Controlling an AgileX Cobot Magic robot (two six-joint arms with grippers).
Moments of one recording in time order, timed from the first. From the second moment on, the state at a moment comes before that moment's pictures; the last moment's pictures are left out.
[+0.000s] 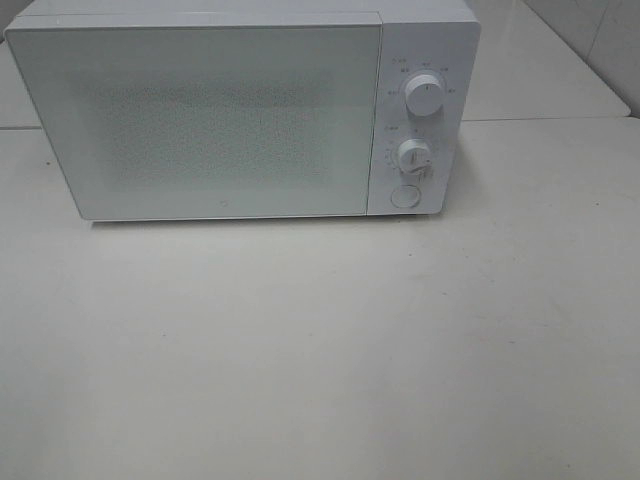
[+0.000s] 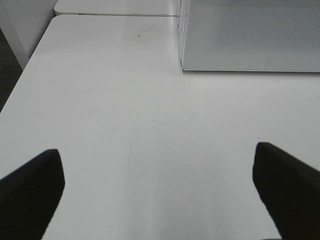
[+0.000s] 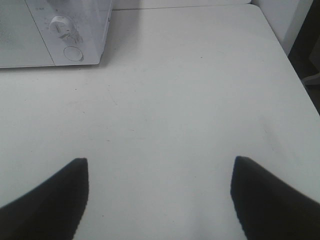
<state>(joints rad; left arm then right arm) 0.01 0.00 -0.50 -0.02 1.04 -0.01 0.06 0.00 -0.51 -0.06 1.05 0.10</state>
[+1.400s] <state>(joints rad) 0.01 0.00 -0.50 -0.02 1.04 -0.01 0.06 0.00 -0.52 -0.06 1.02 0.10</state>
